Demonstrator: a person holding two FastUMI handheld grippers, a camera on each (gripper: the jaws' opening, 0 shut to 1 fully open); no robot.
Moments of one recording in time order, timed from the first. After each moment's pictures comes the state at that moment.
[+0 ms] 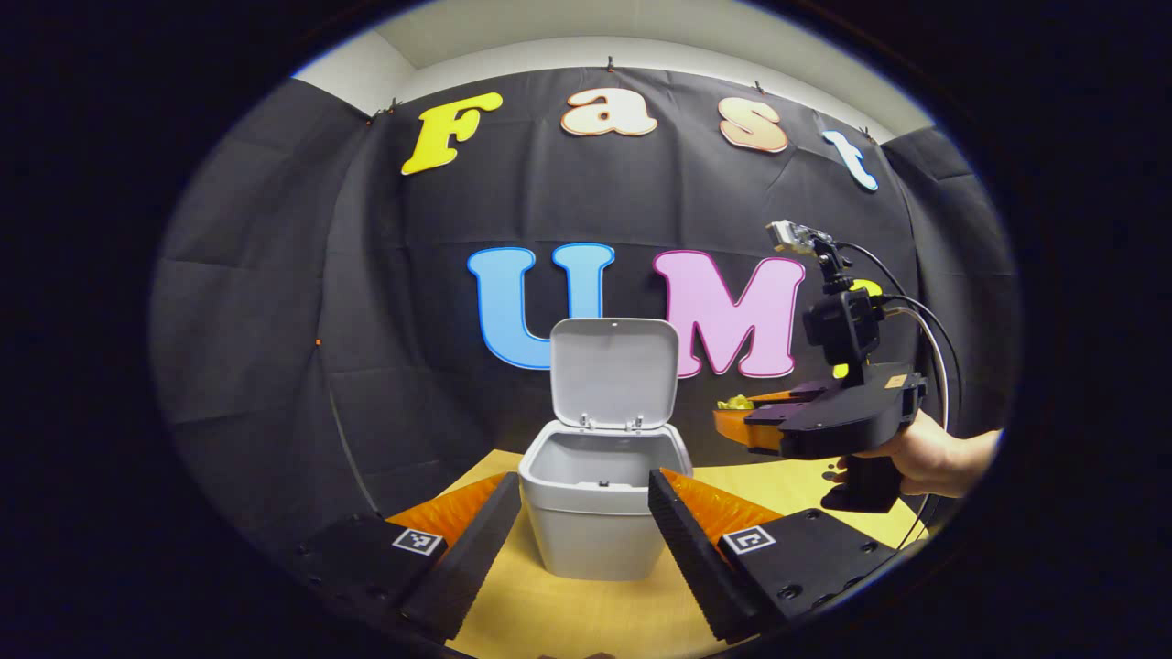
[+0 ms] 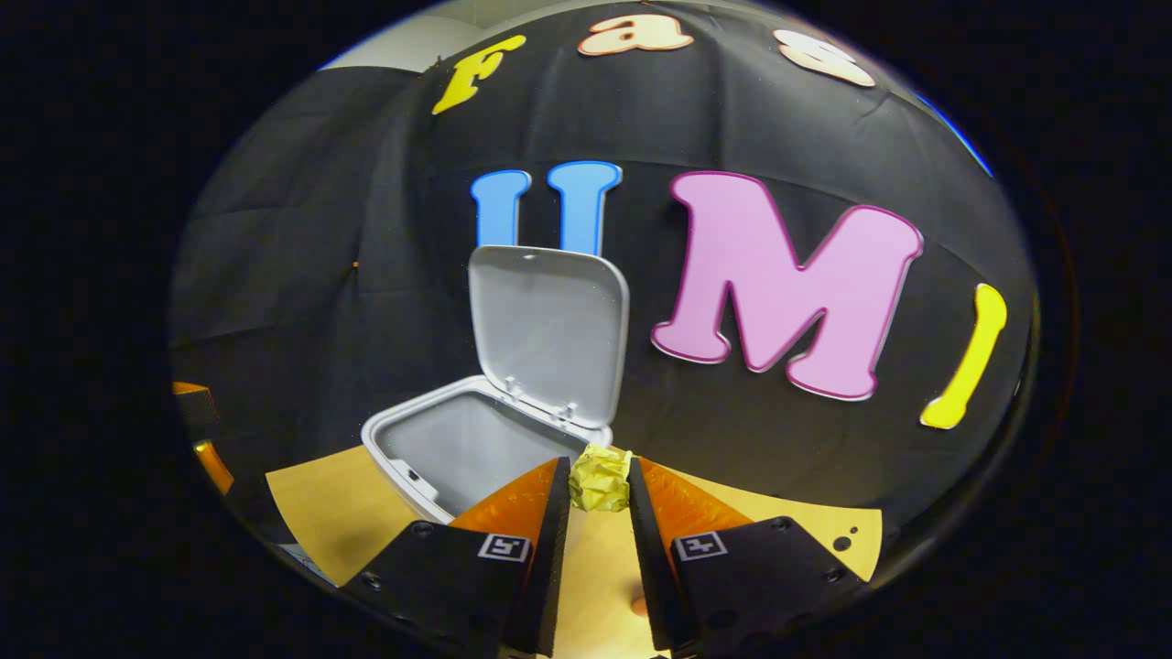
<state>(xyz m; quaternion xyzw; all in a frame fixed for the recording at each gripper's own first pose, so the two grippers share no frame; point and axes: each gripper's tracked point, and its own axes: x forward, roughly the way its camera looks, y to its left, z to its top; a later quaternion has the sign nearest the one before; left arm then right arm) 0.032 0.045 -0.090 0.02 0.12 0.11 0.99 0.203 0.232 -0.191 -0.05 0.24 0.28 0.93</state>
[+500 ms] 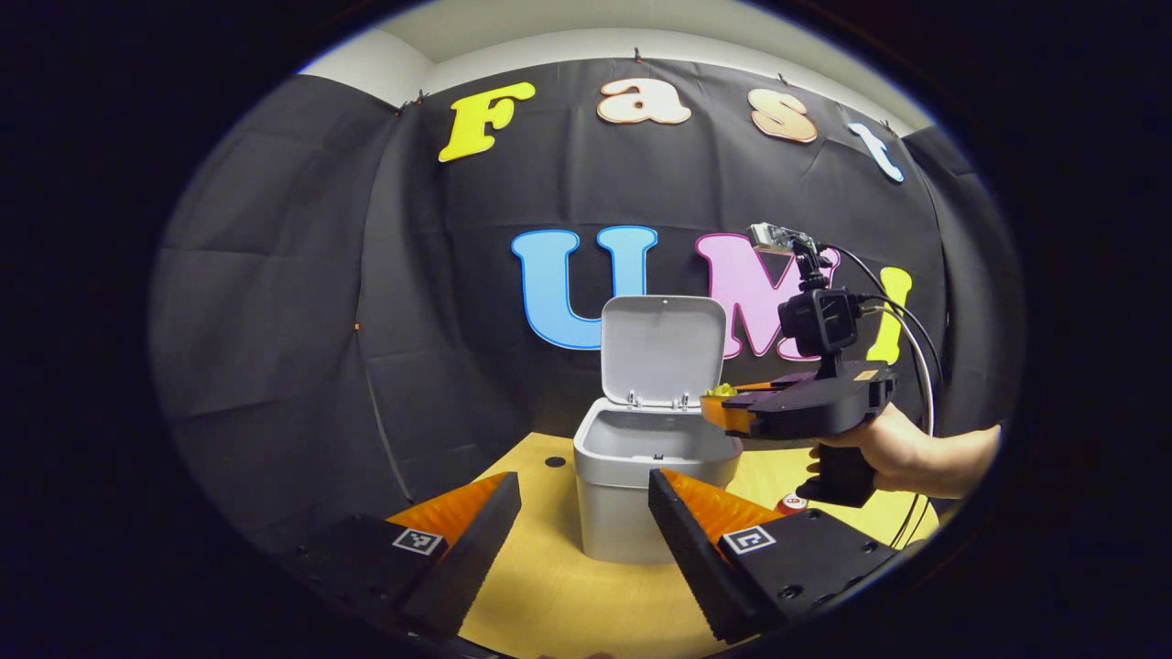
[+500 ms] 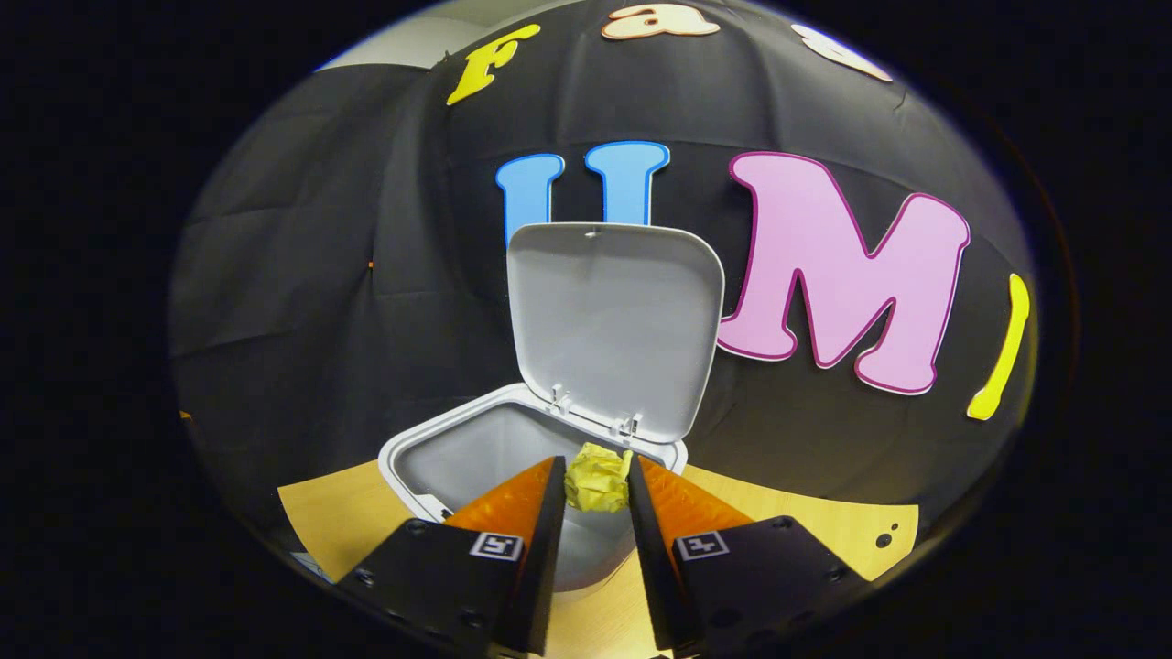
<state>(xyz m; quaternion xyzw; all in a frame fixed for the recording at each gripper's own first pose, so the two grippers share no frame) 0.005 0.077 -0.109 0.02 0.14 0.15 0.98 0.206 0.281 -0.221 -0.02 0.25 0.30 0.92</state>
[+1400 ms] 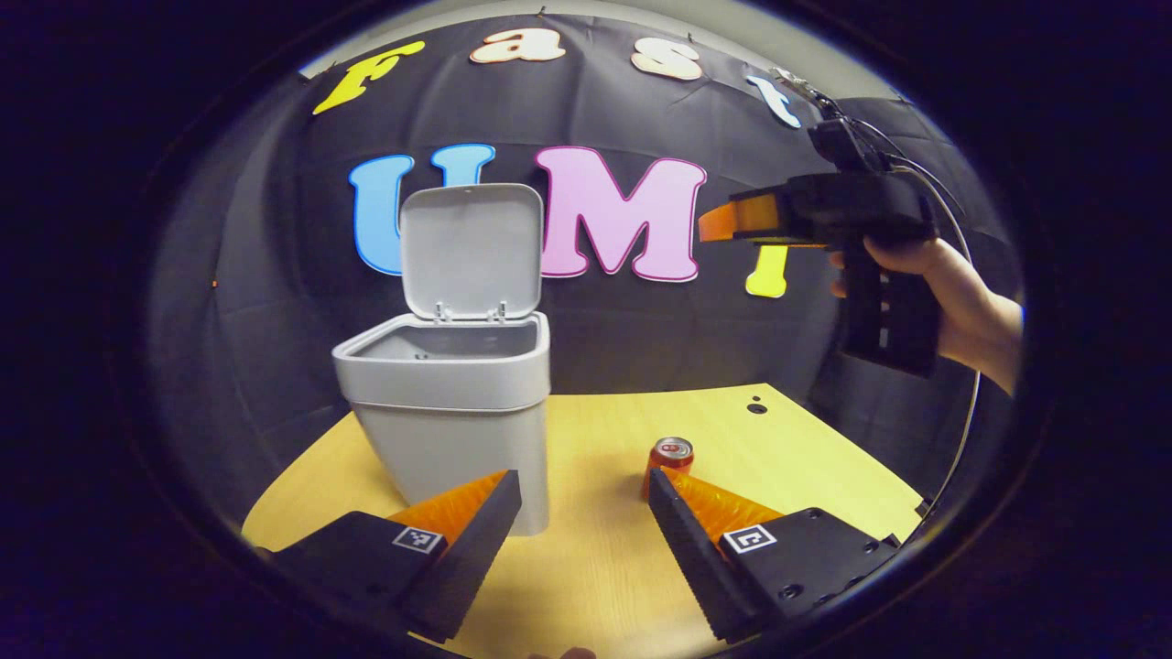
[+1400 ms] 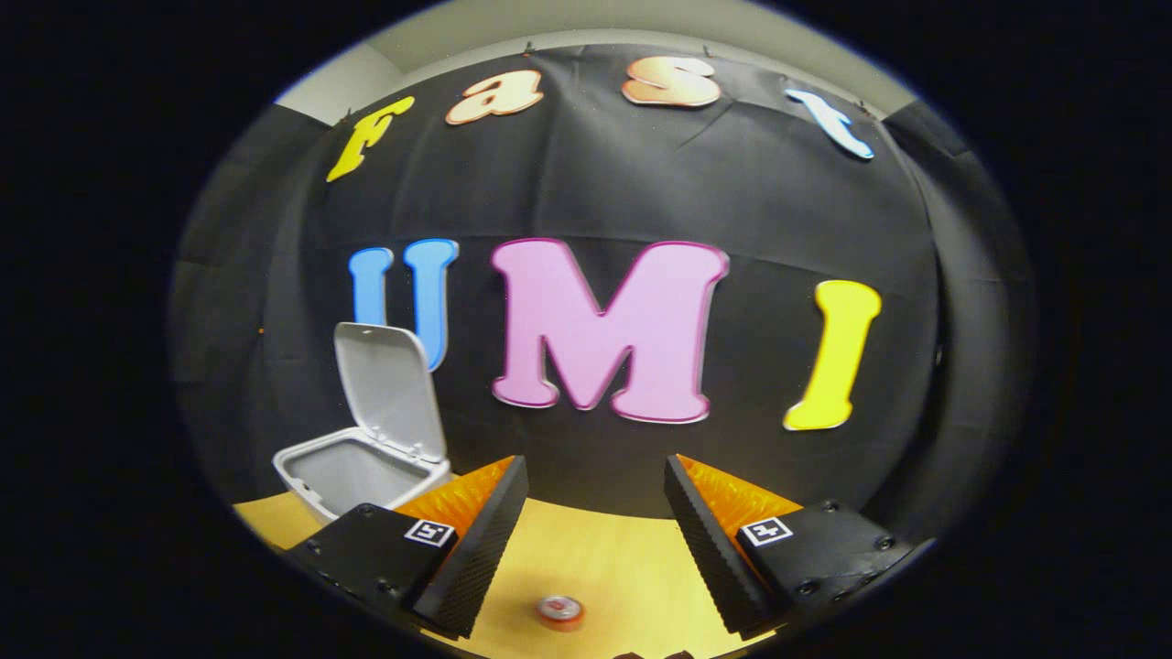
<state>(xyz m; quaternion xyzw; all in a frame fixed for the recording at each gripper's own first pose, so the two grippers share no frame) 0.073 -0.109 -0.268 0.01 0.21 -0.06 0.98 0.230 -0.004 -0.137 -0.02 0.13 0.07 0.99</state>
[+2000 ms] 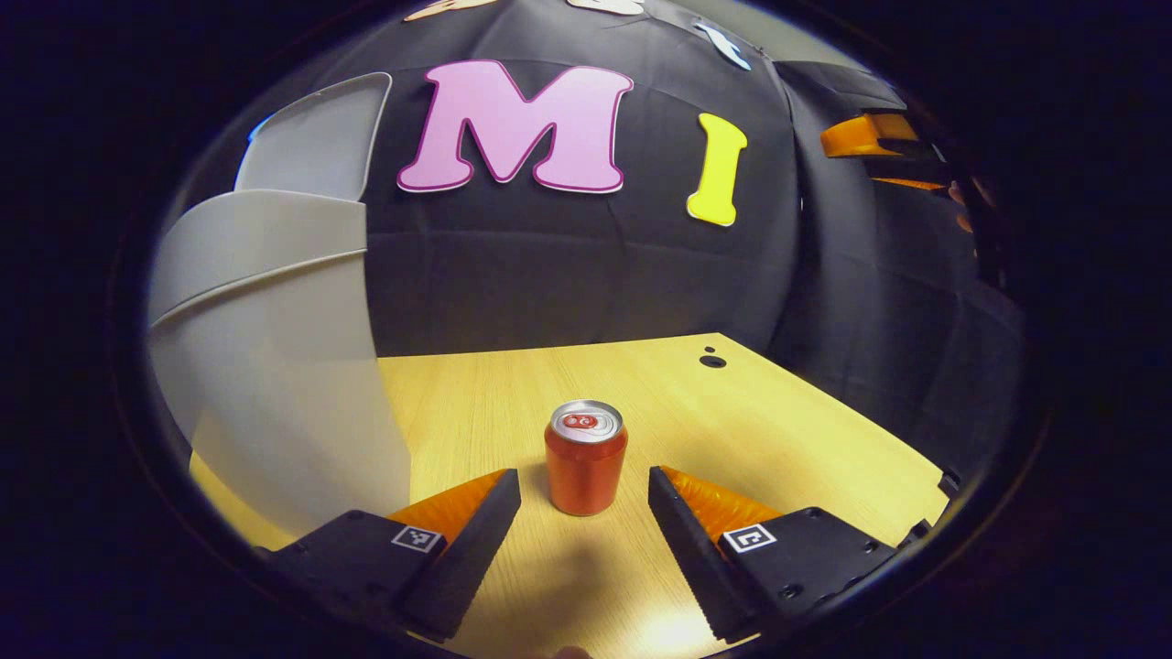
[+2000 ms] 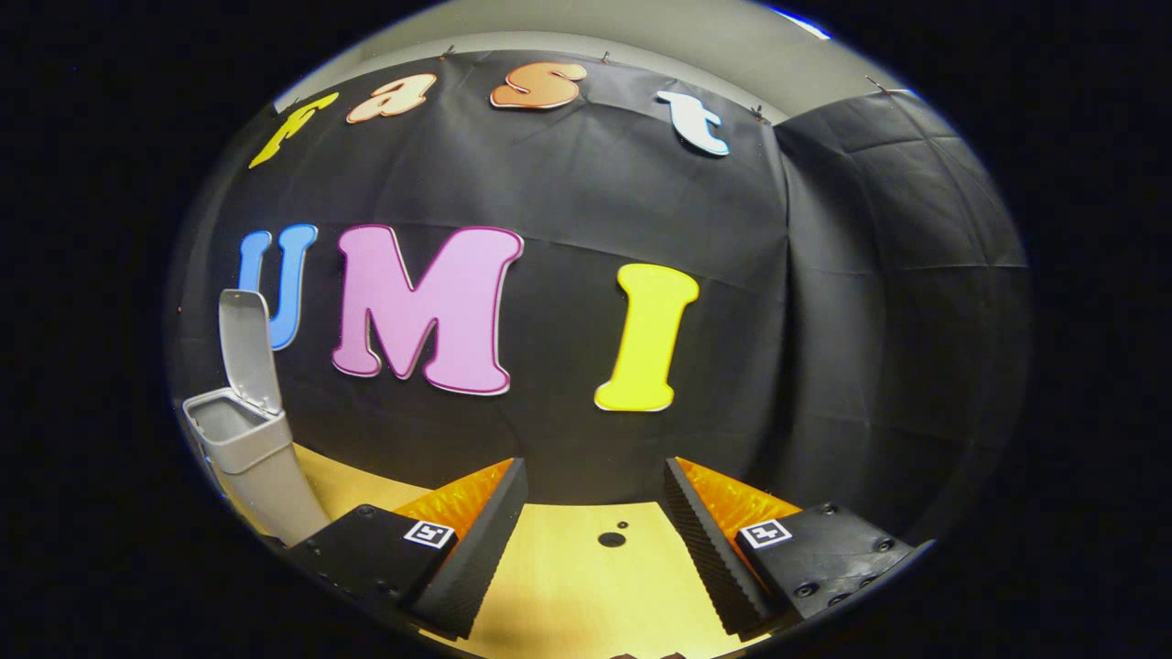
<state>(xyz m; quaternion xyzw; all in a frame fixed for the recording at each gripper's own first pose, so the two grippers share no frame) 0.176 -0.202 -0.416 0.03 0.26 -0.15 0.95 0.184 -0.186 -0.172 -0.06 0.13 -0.11 0.98</state>
